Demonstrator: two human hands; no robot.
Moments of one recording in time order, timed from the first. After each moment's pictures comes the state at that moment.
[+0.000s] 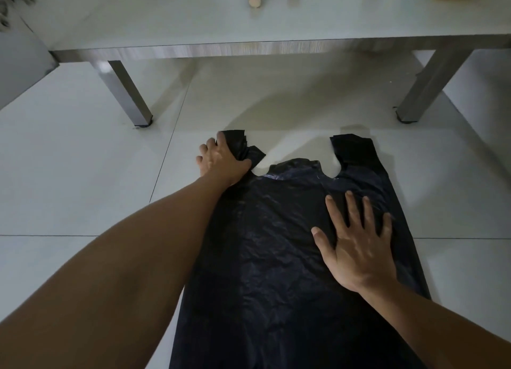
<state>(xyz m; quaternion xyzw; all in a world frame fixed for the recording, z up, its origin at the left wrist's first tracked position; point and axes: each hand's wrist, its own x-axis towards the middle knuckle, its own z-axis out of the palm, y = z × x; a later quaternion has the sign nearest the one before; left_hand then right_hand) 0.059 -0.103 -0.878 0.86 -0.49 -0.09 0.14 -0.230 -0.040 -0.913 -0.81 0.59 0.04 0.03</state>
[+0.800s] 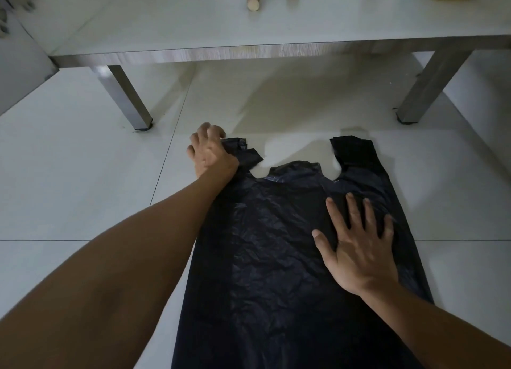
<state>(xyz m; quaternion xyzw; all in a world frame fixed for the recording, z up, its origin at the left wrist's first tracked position) 0.062 -0.102 -0.863 0.84 -0.45 -0.03 0.29 -0.229 -0.040 -0.908 -0.81 0.59 0.04 0.04</state>
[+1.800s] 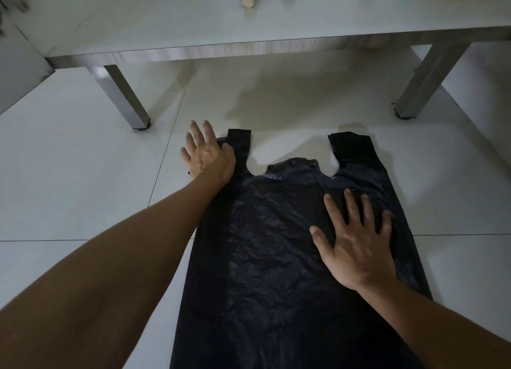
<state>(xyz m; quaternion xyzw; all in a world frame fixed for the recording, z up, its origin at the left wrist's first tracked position) 0.057 -0.094 -0.864 0.87 -0.44 -0.07 0.22 -0.229 -0.040 -0.907 -0.81 0.59 0.03 0.04</state>
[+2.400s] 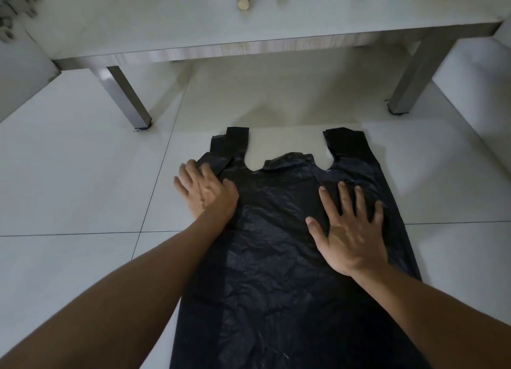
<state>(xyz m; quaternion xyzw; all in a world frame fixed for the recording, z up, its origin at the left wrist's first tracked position) 0.025 -0.027 -0.891 0.89 -0.41 0.05 0.16 -0.230 -0.041 -0.907 -0.81 0.58 0.05 0.05</state>
